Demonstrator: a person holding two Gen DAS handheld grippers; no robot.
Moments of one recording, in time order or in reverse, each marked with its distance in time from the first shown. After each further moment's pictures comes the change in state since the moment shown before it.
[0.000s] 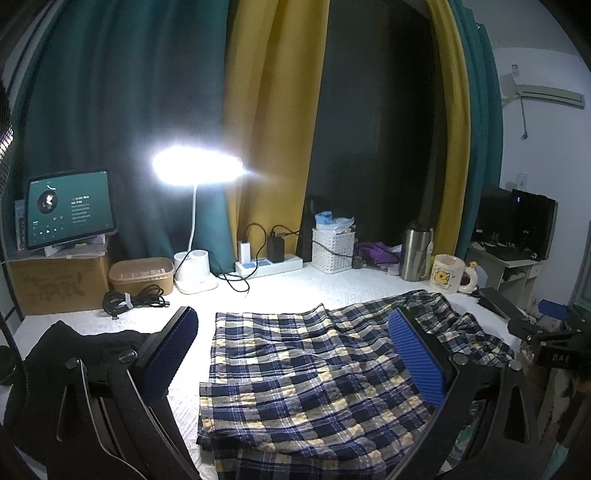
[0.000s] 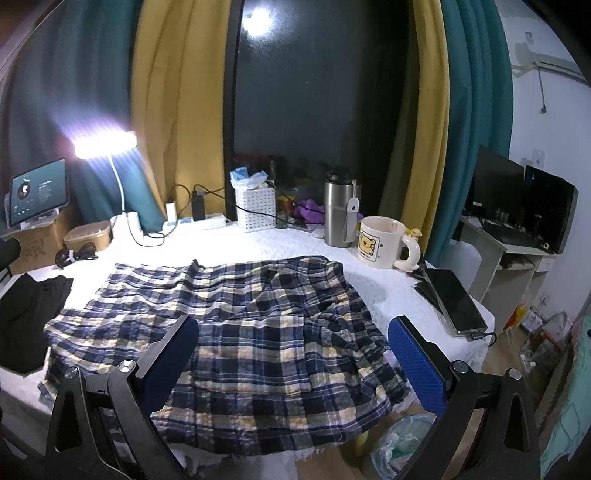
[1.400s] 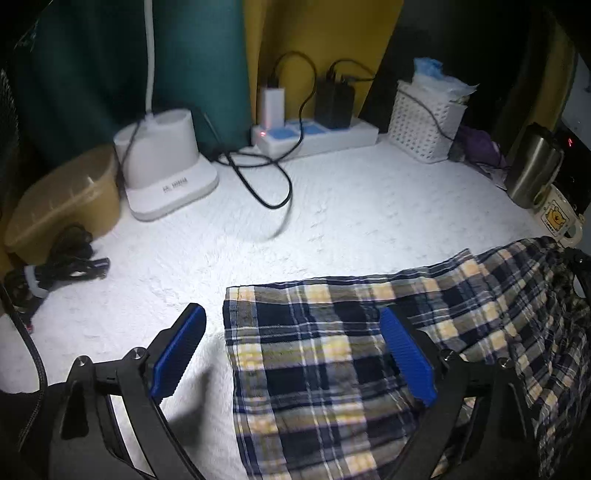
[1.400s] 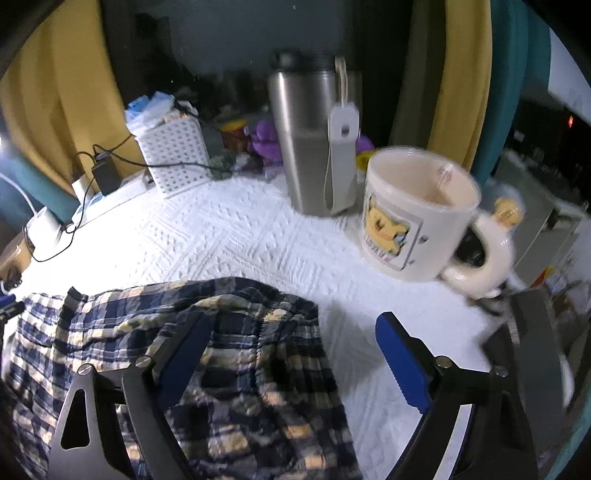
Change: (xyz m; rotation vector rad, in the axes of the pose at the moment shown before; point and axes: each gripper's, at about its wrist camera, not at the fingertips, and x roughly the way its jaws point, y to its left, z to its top) left arm 0.296 0.098 -0.025 -0.040 0.597 -0.004; right arm 0.292 -0.087 0.062 0.097 0.361 0.056
